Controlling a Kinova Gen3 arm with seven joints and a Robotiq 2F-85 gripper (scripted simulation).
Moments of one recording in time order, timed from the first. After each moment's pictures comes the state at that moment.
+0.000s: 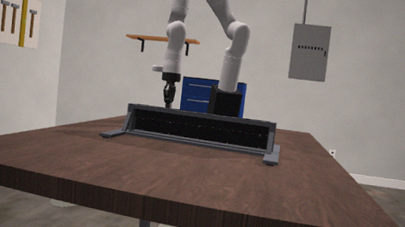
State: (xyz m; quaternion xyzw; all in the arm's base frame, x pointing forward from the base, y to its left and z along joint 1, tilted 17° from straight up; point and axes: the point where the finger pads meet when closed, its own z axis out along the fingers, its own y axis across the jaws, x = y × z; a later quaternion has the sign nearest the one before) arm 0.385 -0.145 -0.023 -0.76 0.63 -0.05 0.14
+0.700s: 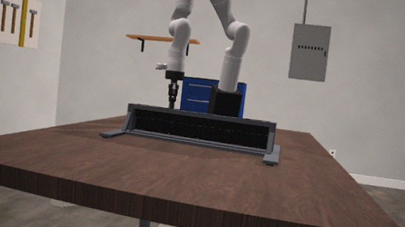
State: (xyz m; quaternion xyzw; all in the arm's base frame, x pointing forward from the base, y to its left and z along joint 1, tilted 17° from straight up) arm 0.405 -0.124 -0.007 -0.83 0.54 -0.07 0.13
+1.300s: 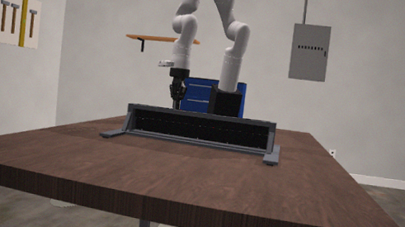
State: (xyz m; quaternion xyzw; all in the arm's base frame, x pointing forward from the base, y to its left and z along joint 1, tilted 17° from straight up) arm 0.431 -0.096 0.015 -0.91 0.40 -0.09 0.11
